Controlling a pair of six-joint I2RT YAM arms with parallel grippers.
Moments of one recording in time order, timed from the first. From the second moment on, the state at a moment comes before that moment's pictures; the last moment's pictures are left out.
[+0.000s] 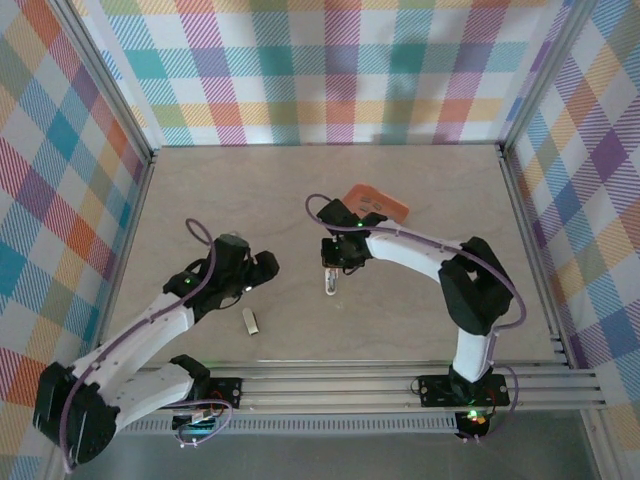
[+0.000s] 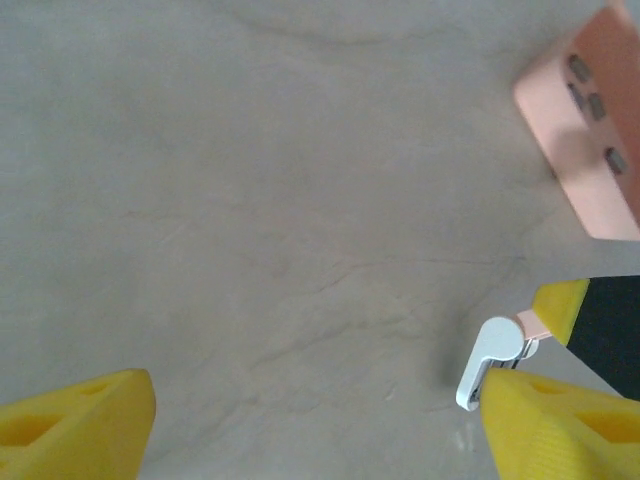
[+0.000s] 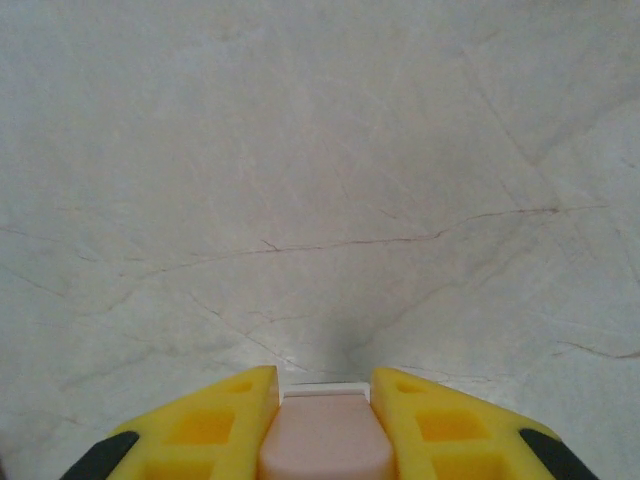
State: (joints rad) left arm -0.53 0.97 0.69 -0.57 -0.09 -0.89; right arm 0.77 1.85 1.35 -0.68 -0.01 0.70
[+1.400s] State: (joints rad) left arm -0.51 1.10 0.62 -0.78 0.01 -1.04; right arm 0.85 2.01 1.51 -0.87 0.19 0.78
